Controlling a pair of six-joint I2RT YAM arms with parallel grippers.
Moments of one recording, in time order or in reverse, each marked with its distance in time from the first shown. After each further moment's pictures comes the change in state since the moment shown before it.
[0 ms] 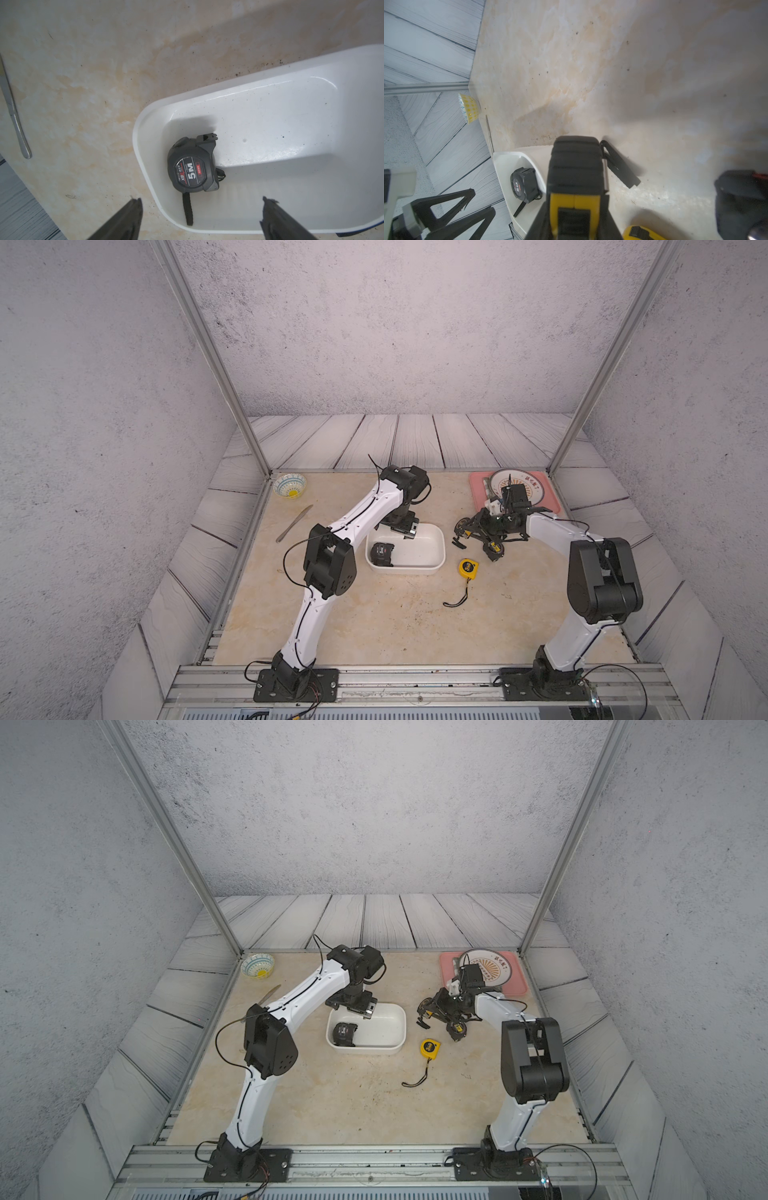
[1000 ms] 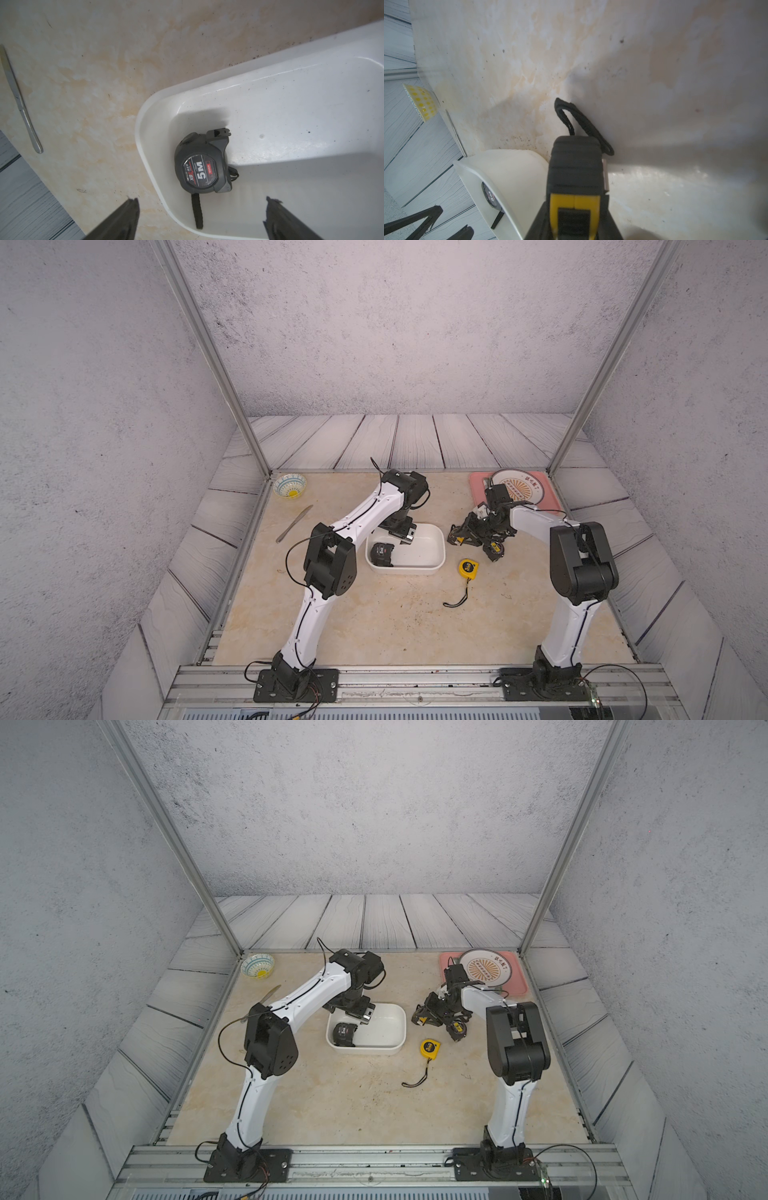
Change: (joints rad) left arm 0.000 0.002 -0.056 -0.001 -0.038 0.019; right arm 0.056 0.156 0.135 -0.139 0.052 -0.025
